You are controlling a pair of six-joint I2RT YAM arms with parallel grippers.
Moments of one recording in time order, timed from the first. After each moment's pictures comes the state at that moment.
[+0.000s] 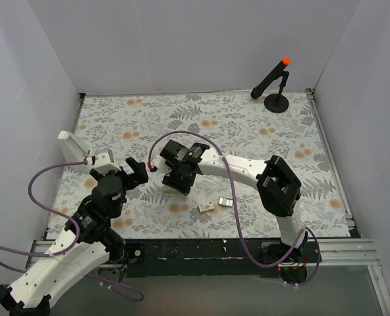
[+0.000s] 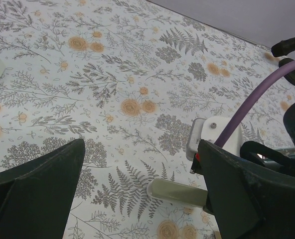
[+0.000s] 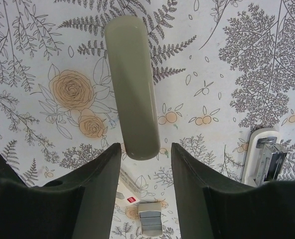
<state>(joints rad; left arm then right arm) -0.68 0.46 0.57 -0.39 -0.66 -0.55 1.06 1.98 1.62 -0.83 -0.10 -0.26</state>
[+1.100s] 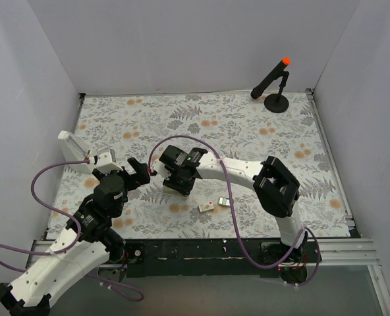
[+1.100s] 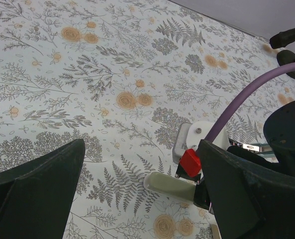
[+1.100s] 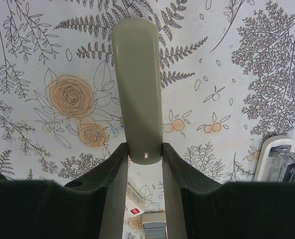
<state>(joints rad) -0.68 0.47 0.57 -0.40 -0.63 -0.58 1.08 2.01 1.58 -0.77 -0.08 -0.24</state>
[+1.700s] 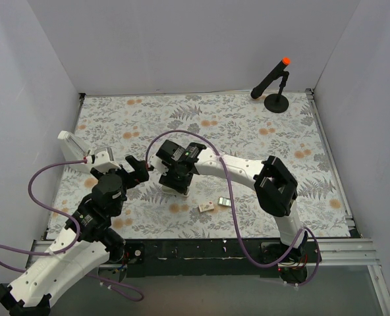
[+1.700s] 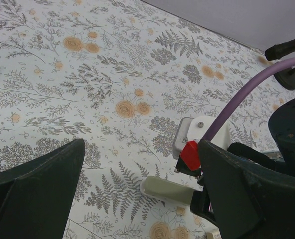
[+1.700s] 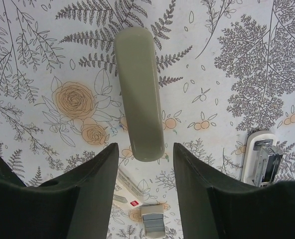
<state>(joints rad) -0.68 0.48 0.58 -0.38 -0.64 -0.58 1.08 2.02 1.69 -0.85 -0.06 -0.22</state>
